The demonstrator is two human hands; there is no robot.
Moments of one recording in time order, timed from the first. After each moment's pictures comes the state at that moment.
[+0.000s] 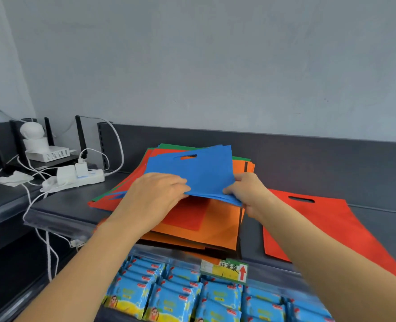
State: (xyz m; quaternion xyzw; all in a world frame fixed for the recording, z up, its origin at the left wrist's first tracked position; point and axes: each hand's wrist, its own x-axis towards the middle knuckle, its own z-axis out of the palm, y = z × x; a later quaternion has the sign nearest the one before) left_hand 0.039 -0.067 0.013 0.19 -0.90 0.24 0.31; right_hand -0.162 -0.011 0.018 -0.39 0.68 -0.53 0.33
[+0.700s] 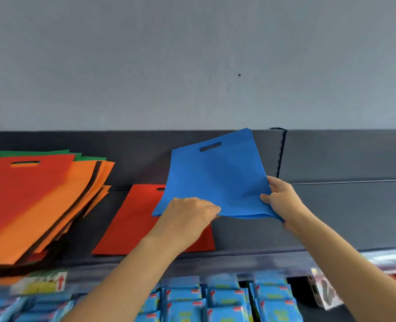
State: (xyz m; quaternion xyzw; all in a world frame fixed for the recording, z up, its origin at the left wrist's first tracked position) left_hand -0.283 0.123 -0.031 0.04 -0.95 0.17 0.28; right_hand -0.454 0.268 -0.013 -0.28 0.72 -0.61 0.16
